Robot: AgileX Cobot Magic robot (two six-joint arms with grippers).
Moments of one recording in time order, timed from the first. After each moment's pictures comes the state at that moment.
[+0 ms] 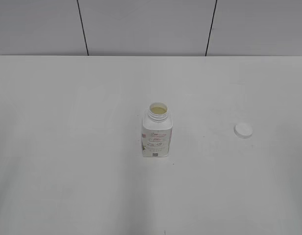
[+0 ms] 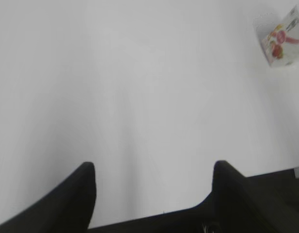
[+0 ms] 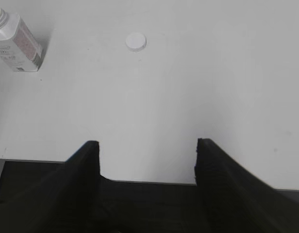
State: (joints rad) left arm -0.25 0.32 -0.57 0.09 1.07 -0.18; right arm 0.15 0.22 -0.67 0.05 1.22 0.00
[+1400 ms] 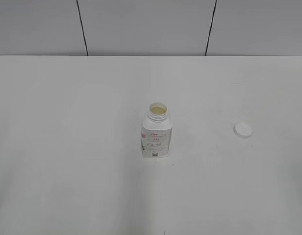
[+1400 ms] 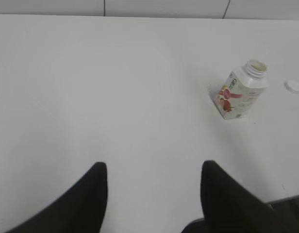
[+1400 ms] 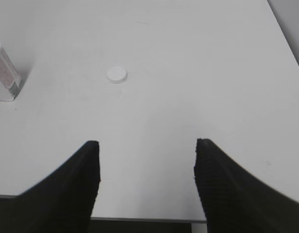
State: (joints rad) left arm -0.18 -0.01 -0.52 -0.04 1.06 -0.09; right arm 0.15 -0.01 -0.51 -0.02 1.10 -0.01
